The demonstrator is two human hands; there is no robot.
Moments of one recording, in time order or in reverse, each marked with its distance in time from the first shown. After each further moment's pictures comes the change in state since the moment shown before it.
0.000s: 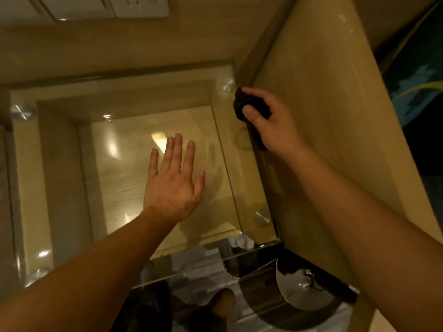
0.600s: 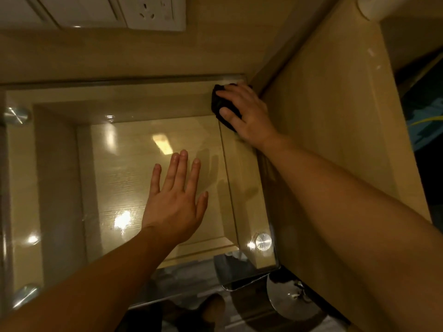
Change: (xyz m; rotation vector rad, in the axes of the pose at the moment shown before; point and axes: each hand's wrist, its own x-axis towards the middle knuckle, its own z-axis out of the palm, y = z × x) left_hand 0.002 -0.001 0.002 0.023 0.002 0.030; right_hand 0.103 0.040 0.042 -0.550 -0.212 -0.208
